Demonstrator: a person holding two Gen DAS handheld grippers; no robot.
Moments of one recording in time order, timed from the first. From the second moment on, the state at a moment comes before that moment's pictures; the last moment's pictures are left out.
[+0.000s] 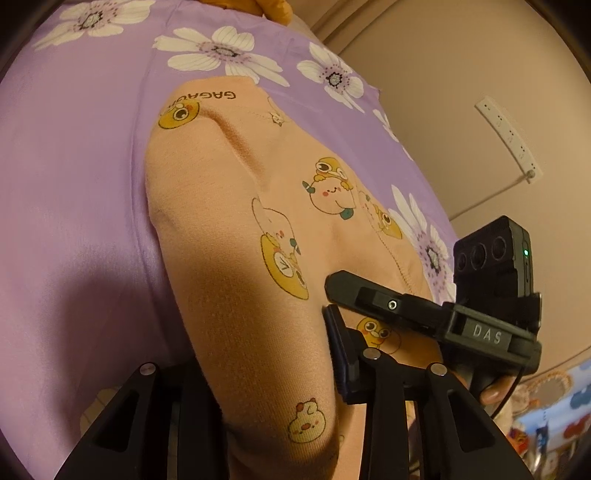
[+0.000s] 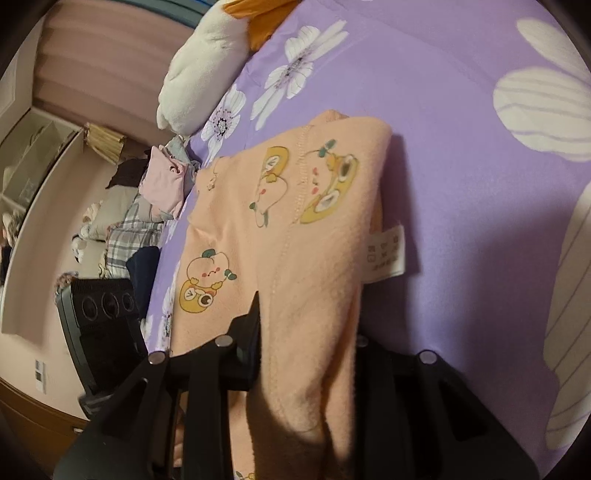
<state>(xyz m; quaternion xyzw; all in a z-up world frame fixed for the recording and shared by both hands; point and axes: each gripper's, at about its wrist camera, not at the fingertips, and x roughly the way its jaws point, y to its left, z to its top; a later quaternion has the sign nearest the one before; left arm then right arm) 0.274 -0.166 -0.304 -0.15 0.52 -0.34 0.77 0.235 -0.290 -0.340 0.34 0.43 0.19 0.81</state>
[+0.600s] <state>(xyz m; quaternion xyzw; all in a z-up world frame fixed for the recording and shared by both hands) 0.214 -0.103 -0.138 -0.15 0.39 -0.36 0.83 0.178 -0.249 -0.197 0.30 0.26 0.27 0.88</state>
